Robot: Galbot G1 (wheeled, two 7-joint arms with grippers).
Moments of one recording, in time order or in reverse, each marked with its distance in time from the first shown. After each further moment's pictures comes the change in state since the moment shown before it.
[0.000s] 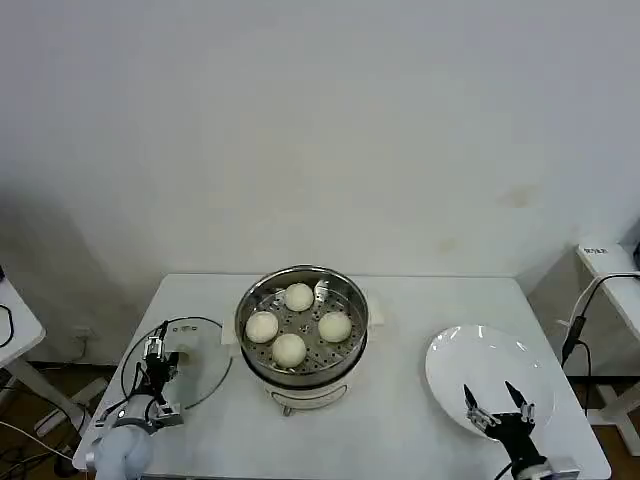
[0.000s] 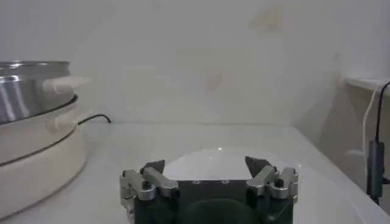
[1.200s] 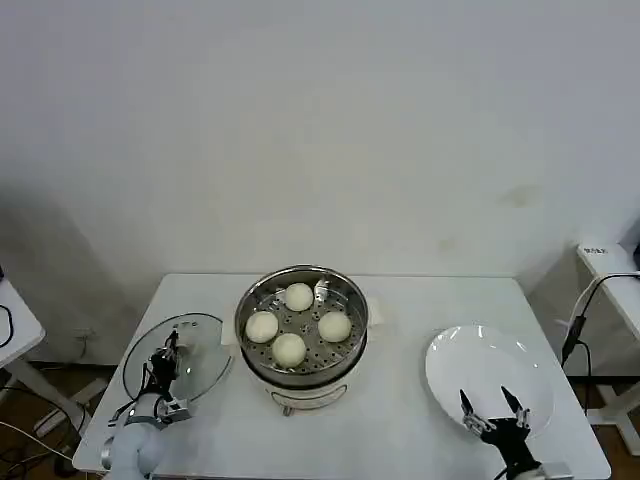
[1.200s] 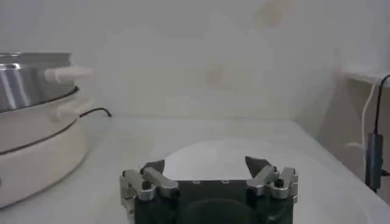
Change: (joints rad) left arm -0.068 -0.025 0.004 0.139 -0.004 -0.001 -0.097; right arm -0.002 0.018 -0.013 -0.020 -0.024 0.022 -0.004
